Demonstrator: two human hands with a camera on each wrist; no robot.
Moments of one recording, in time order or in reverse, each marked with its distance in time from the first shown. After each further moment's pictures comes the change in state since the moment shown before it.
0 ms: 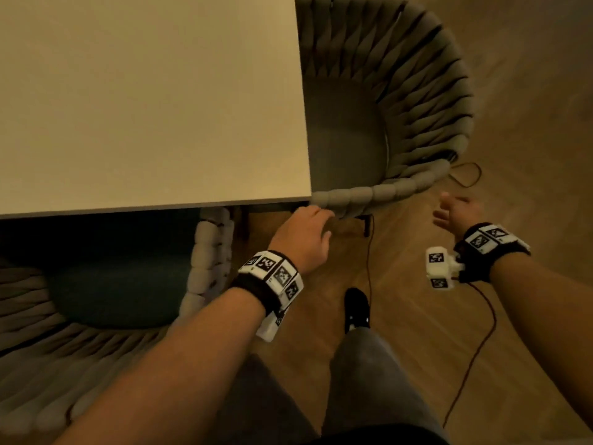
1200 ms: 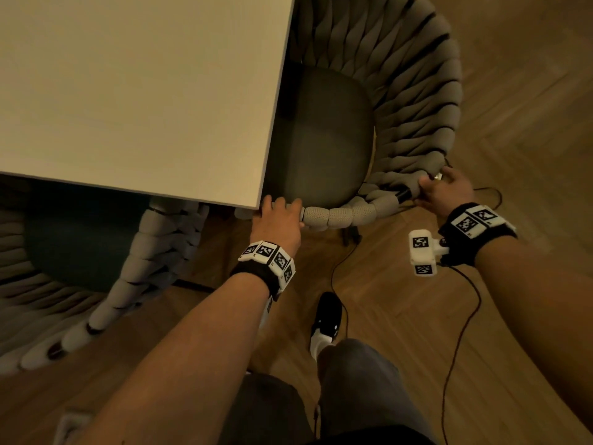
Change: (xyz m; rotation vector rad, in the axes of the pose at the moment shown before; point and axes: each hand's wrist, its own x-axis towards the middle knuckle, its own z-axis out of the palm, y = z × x) left_hand 0.098 0.039 0.059 0.243 -0.040 -0.503; right_hand 0.115 -0.083 -0.003 -0.147 -0.248 -0.104
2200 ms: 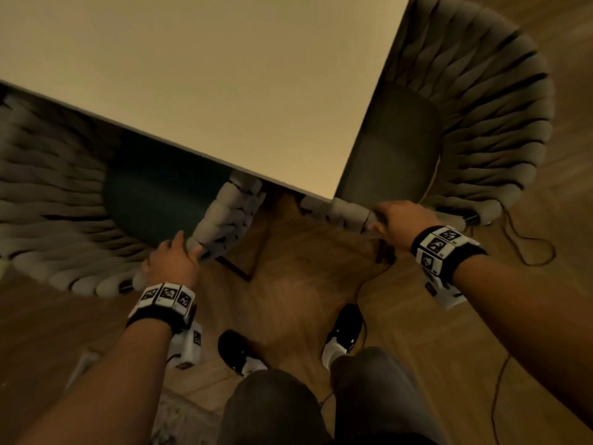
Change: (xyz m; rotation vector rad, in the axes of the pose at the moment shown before) left_hand -0.143 -0.239 0.023 -0.209 0.182 -0.775; right_hand -0.113 -0.009 0.133 -1.536 -0.511 -0.794
